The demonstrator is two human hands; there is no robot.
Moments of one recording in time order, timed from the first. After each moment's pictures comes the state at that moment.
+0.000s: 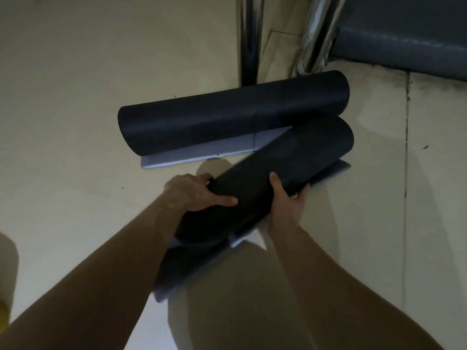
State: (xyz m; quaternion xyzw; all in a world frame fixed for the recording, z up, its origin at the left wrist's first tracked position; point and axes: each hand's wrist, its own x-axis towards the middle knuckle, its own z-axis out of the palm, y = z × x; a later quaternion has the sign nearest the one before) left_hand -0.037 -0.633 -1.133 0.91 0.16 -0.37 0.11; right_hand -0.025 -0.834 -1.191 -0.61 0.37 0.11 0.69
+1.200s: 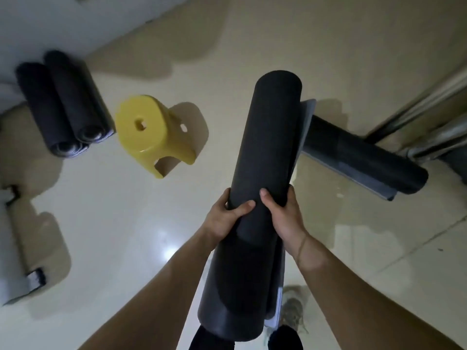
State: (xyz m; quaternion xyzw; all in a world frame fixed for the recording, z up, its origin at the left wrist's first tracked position) left_hand -0.413 -0.673 -0.715 0.43 0.53 0.07 0.72; right_hand -0.265 -0.756 -0.748 -0.71 -0.10 0.50 0.48
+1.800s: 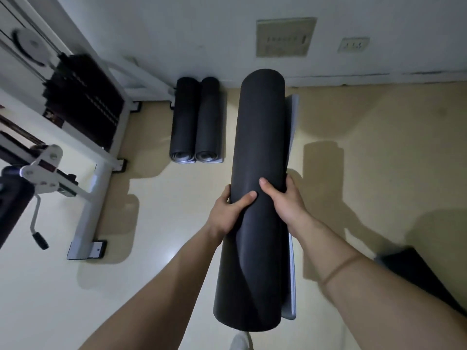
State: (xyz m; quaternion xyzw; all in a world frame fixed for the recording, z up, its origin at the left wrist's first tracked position) left_hand -0.670 -0.373 -0.607 0.32 0.61 0.33 0.64; right_hand -0.503 -0.346 -0.625 -0.63 -0.34 0.60 0.36
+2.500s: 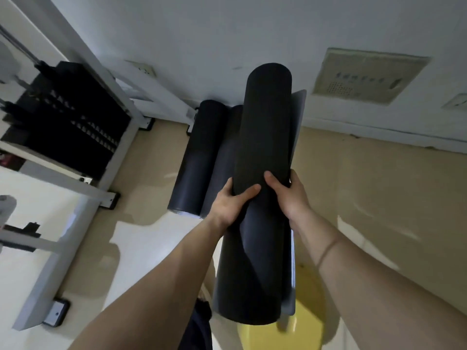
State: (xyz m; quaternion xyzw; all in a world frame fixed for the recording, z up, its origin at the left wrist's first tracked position) left_hand -0.758 0.092 -0.765 0.25 0.67 0.36 0.60; right_hand -0.603 0.145 -0.781 -0.61 -0.38 0.62 0.32
